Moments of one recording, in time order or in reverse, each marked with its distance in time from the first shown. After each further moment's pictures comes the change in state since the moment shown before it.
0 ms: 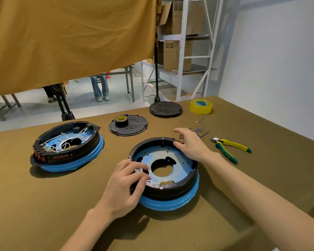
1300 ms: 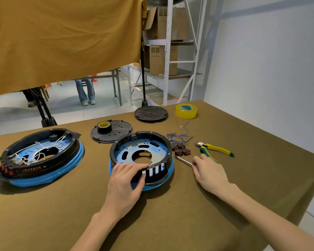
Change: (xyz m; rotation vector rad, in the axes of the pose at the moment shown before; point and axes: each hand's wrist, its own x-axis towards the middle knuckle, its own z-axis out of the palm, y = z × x) left_hand 0.036 0.010 0.053 0.025 0.062 -0.110; right_hand -0.066 0.102 -0.001 -0.550 0.138 0.079
